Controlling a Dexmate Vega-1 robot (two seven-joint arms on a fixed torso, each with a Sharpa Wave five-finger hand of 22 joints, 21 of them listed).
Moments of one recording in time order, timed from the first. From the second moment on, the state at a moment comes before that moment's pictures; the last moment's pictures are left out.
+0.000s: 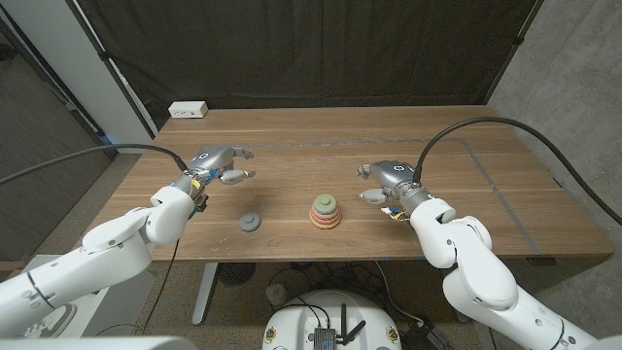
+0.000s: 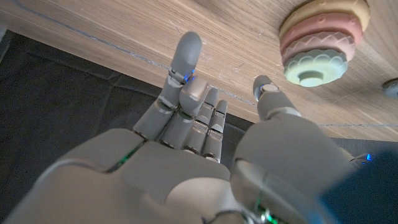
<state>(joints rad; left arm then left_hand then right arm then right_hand) 1.37 1.13 0.17 -2.20 0.32 0.40 0.27 0.71 0.01 0.51 -0.17 0.27 0.51 0.02 0.20 0.23 0.49 -0.08 0.21 0.50 0.91 -0.13 1.38 0.46 0.70 -0.07 1.40 0.18 -1.28 -0.74 -0.54 -2.43 -1.16 -0.66 0.34 0.82 -0.04 0.51 -0.16 0.28 0.50 -0.12 0.26 0.26 0.59 -0.18 0.22 0.52 1.08 -0.19 1.44 1.22 1.06 -0.18 1.29 0.19</state>
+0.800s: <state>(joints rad) 1.42 1.17 0.13 -2.27 0.36 0.46 0.22 0.75 -0.03 0.52 -0.18 0.27 0.49 0.06 0.19 0.23 0.51 -0.05 0.21 0.50 0.92 -0.13 1.39 0.46 0.70 -0.07 1.42 0.19 -1.40 -0.76 -0.49 -2.39 -1.06 -0.74 0.06 0.82 -0.03 0.52 -0.16 0.29 0.49 -0.12 0.26 0.26 0.58 -0.16 0.21 0.51 1.08 -0.19 1.45 1.22 1.07 -0.18 1.29 0.19</state>
